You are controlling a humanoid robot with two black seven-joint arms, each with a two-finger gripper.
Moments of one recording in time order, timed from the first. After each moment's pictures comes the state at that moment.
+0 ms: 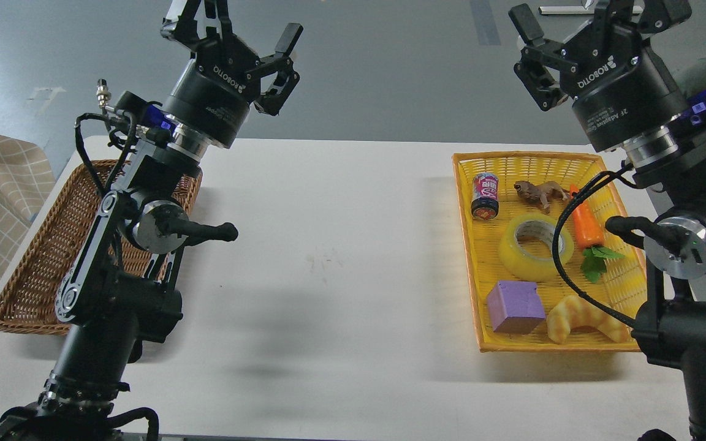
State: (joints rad) left arm -0.43 -0.04 -1.50 -1.45 0.86 -0.38 -0.07; right arm 0.43 0.00 1.54 1.66 -0.99 0.36 -0.08
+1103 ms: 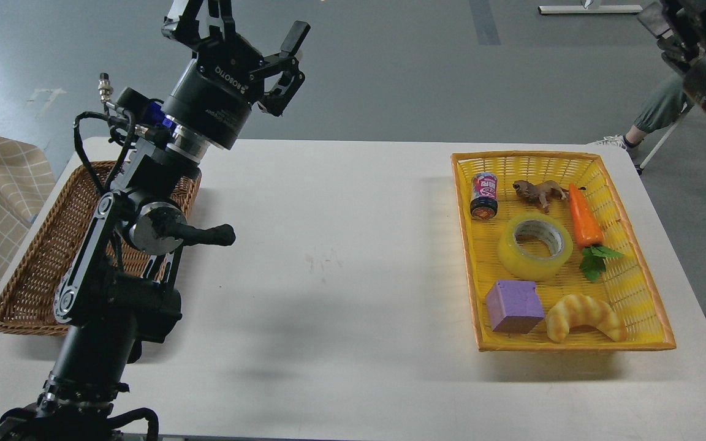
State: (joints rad) left arm -0.43 -0.04 -1.51 -1.47 0.86 -0.41 -0.07; right arm 0.54 -0.54 1.43 1.56 -1.41 0.34 -0.16
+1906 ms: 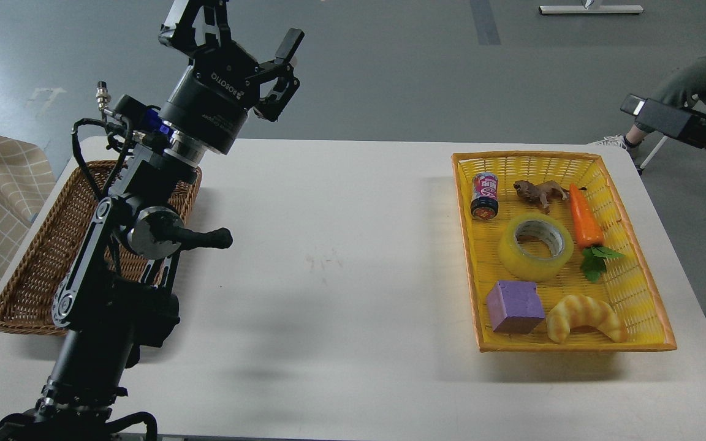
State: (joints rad) left arm -0.41 -0.04 -1.52 -1.46 0.85 -0.42 -0.07; right arm 0.49 -0.85 1.15 1.42 -1.61 0.49 0.01
